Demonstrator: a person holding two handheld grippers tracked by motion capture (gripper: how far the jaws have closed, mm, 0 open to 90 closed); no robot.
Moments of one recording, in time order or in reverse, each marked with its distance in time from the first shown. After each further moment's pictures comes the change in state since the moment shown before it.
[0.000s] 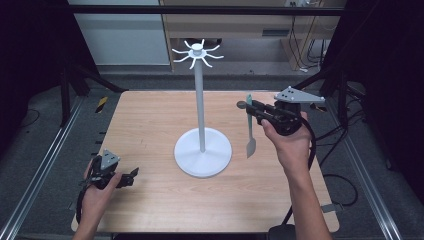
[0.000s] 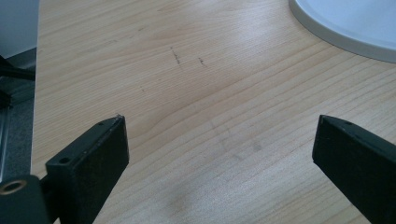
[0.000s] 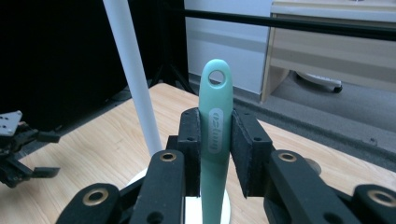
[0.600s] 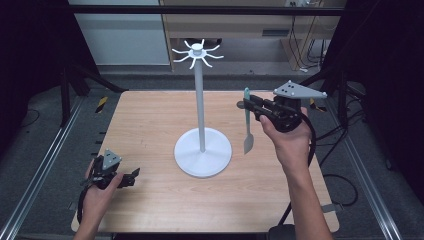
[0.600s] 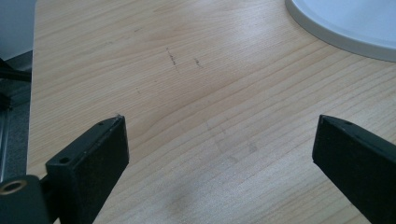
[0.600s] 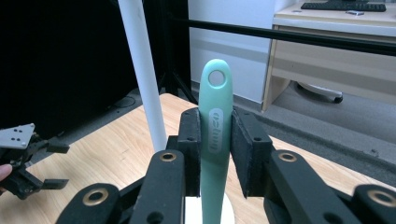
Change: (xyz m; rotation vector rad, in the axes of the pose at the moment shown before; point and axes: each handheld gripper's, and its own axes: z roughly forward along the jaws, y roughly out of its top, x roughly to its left) left arm -0.003 0.001 0.001 0.004 -0.002 0.012; right arm 0.012 0.018 -0.006 -0.032 0.005 -0.014
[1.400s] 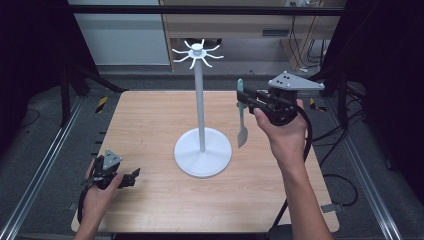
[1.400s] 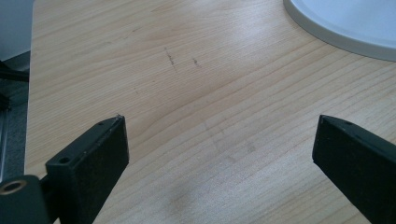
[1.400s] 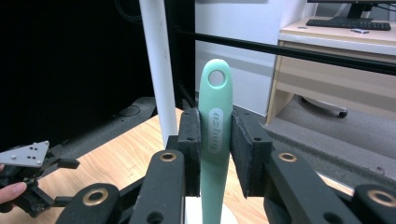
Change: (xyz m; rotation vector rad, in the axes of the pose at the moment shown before) left arm -0.001 0.000 0.001 0.002 -0.002 0.003; right arm 0.015 0.025 0.002 -0.037 0.018 -0.024
